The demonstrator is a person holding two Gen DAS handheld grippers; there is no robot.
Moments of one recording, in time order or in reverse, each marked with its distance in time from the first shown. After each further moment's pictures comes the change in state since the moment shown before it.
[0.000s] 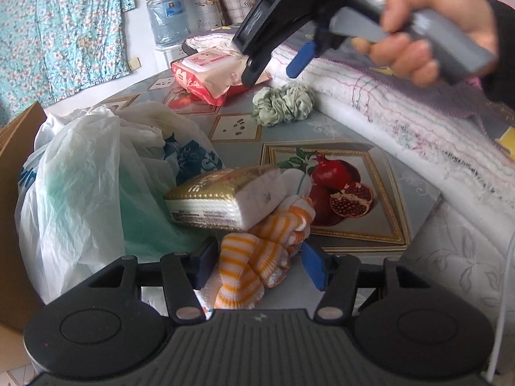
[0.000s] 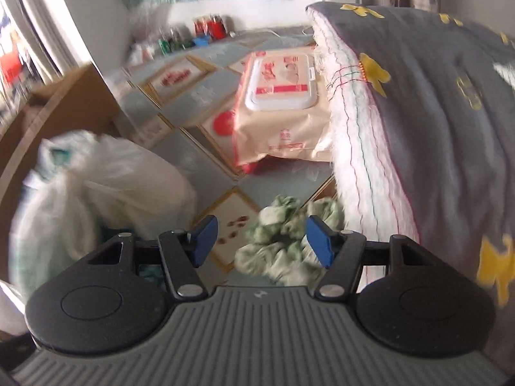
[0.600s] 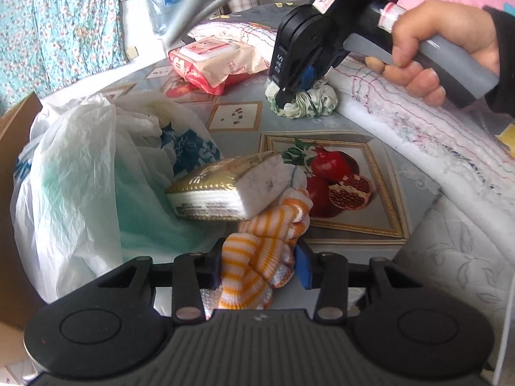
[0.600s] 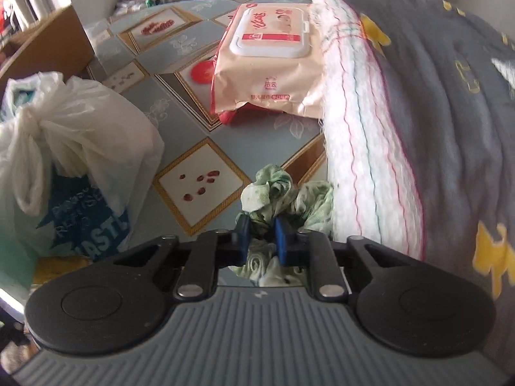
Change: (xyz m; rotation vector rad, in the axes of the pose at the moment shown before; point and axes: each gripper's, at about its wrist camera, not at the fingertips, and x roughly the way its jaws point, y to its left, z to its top) left arm -0.003 0.004 0.001 -0.030 0.044 -0.033; right arm 0.004 -0.005 -0.026 0.021 0.082 -0.012
